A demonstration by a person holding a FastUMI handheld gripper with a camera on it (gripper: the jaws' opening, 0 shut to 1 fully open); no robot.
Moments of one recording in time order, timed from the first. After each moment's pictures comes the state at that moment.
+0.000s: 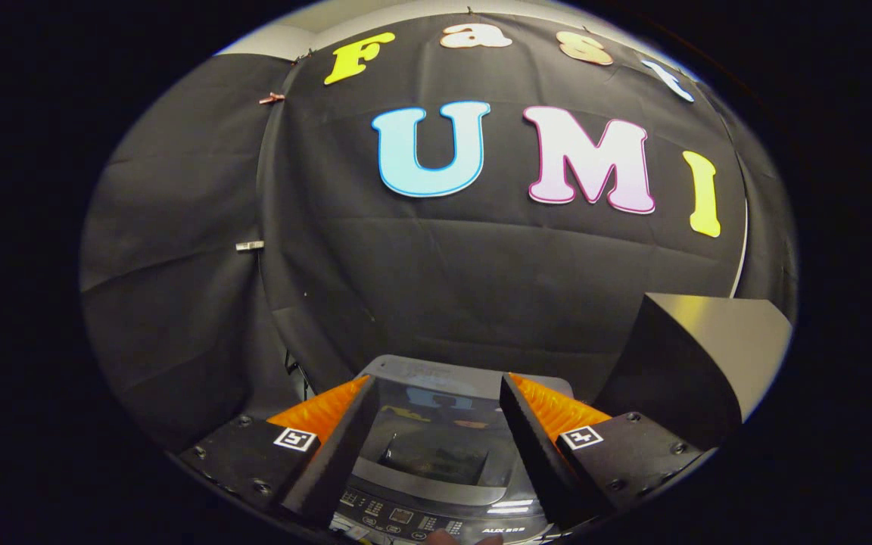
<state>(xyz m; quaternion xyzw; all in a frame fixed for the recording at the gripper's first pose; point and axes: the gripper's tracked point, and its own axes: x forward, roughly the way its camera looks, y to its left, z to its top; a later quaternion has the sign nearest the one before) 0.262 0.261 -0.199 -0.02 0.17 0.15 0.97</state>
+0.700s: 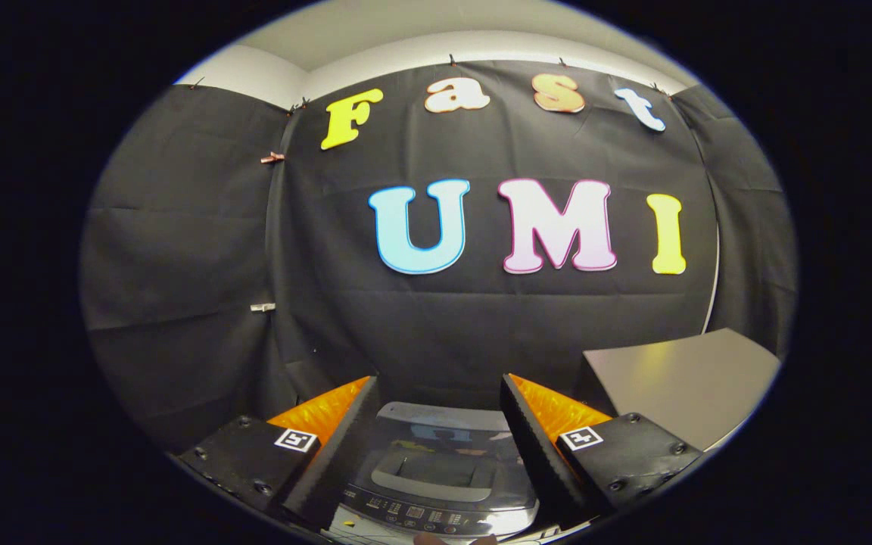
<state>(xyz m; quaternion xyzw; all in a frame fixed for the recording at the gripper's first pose) 0.186 0.222 -0.065 0.00 0.07 0.13 0.99</state>
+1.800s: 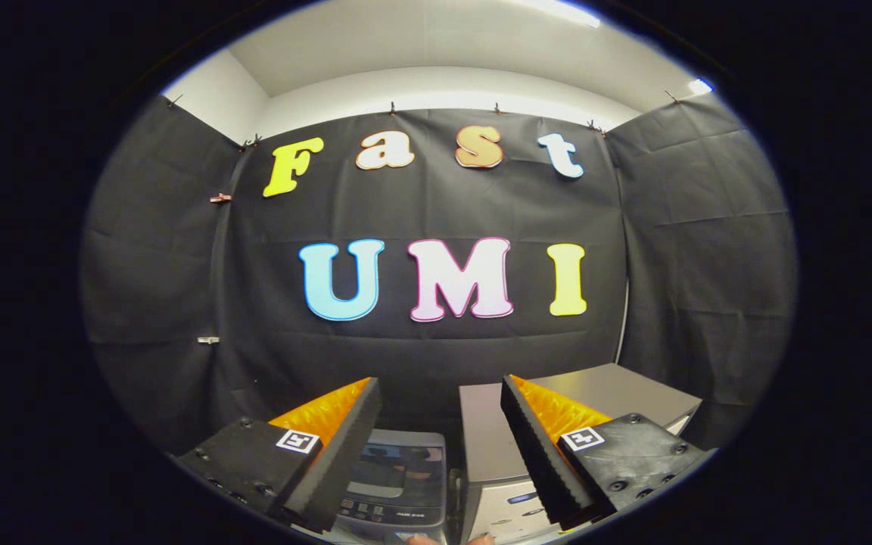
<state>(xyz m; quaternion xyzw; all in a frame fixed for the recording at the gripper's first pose) 0.116 0.077 0.017 0.00 0.00 0.00 1.00</state>
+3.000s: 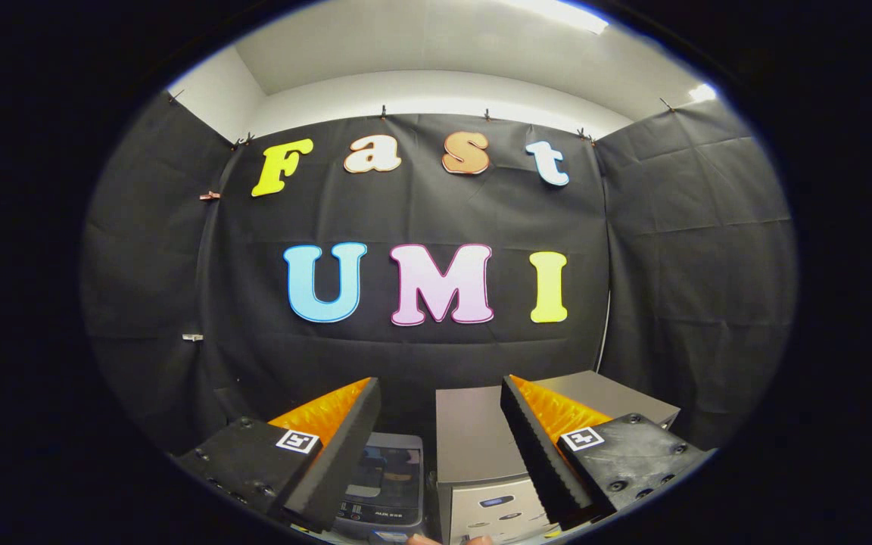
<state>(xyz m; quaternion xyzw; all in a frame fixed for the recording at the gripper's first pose) 0.113 0.057 0.025 -0.01 -0.01 -0.01 1.00</state>
